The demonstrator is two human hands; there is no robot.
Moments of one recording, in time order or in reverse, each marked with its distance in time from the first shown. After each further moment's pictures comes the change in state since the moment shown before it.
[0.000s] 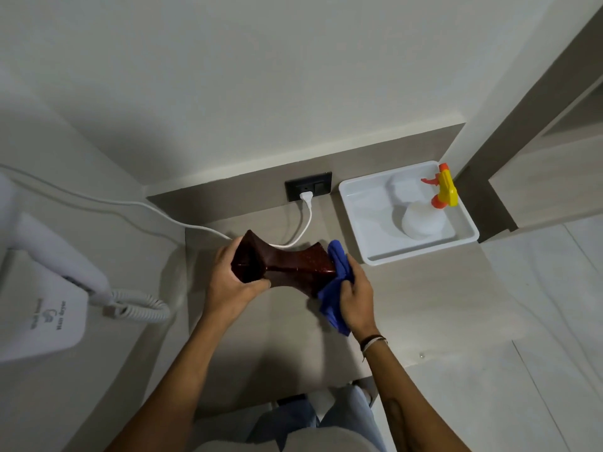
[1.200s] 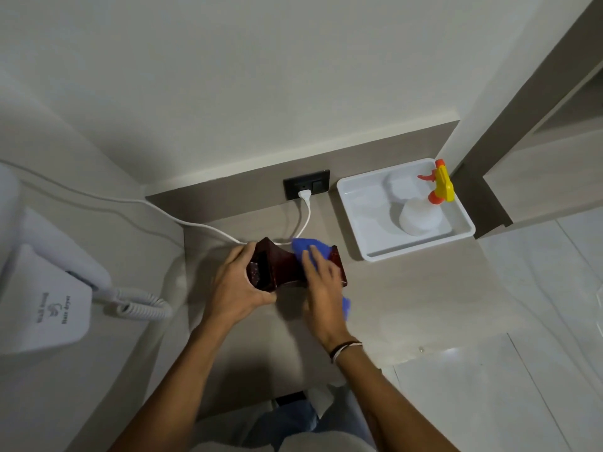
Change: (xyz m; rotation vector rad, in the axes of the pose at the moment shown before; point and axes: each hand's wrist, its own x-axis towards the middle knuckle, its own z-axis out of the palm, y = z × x) left_hand -0.008 0.021 -0.003 0.424 -0.158 0.045; right_hand -0.036 -0.018 0.048 -0.585 -0.088 -0.414
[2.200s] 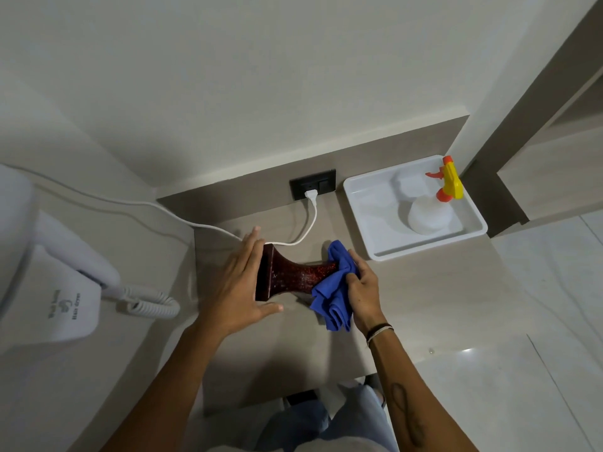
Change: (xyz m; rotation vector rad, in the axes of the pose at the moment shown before) left_hand -0.012 -0.007 -0.009 0.352 -0.104 0.268; right_hand 0.024 0.066 -0.011 0.992 0.058 0.592
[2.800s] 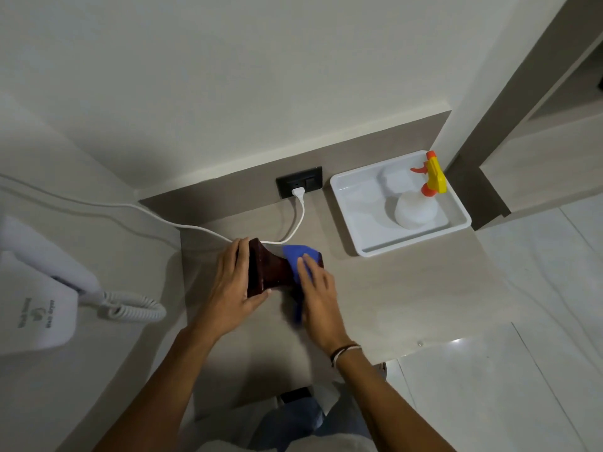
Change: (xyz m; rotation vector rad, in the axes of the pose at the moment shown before) left_hand 0.004 0.009 0.009 -0.106 0.069 -0.011; right_hand -0.047 0.020 0.026 -0.970 -0.225 -0.595
